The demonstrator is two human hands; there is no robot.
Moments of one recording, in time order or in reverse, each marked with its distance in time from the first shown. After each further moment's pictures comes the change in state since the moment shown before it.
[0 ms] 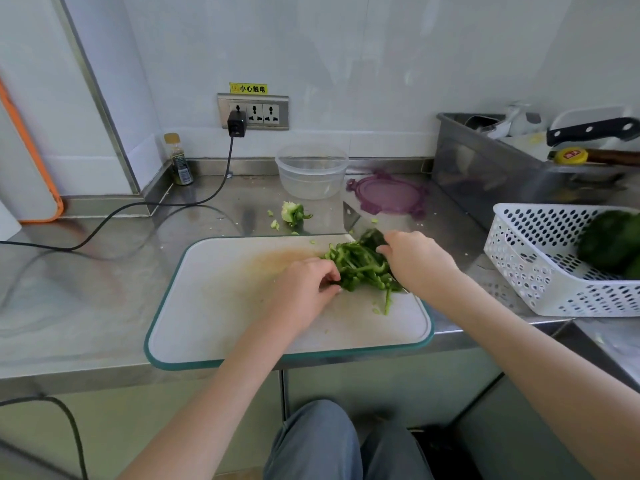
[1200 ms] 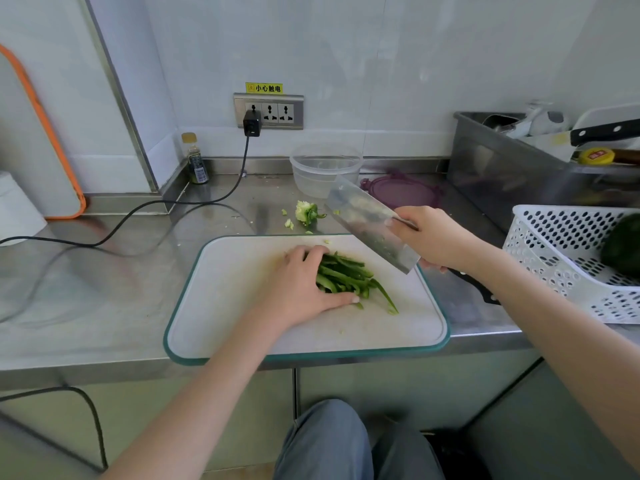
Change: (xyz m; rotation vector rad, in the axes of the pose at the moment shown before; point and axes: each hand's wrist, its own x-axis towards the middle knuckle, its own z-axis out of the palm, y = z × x) left_hand 0.004 -0.030 -0.007 0.086 -0.171 -0.173; right_hand 0.023 0.013 -0.021 0.327 -0.035 -0.183
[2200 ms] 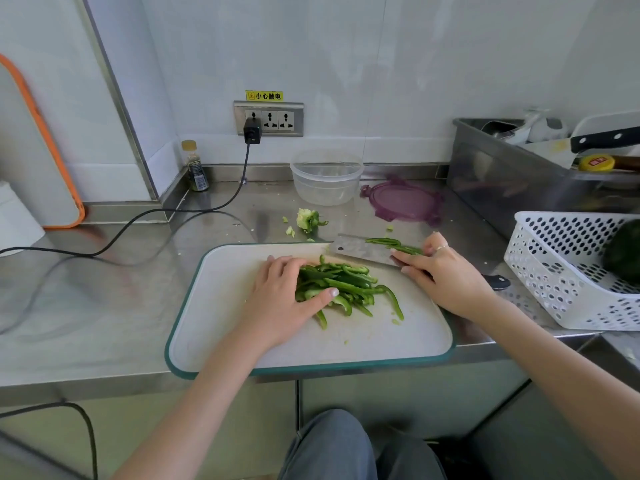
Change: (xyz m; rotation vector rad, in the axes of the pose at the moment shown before) left_hand -0.017 -0.020 -0.013 -0.039 0.054 -0.047; right_hand -0.010 0.069 0.046 -0.344 0.135 -0.158
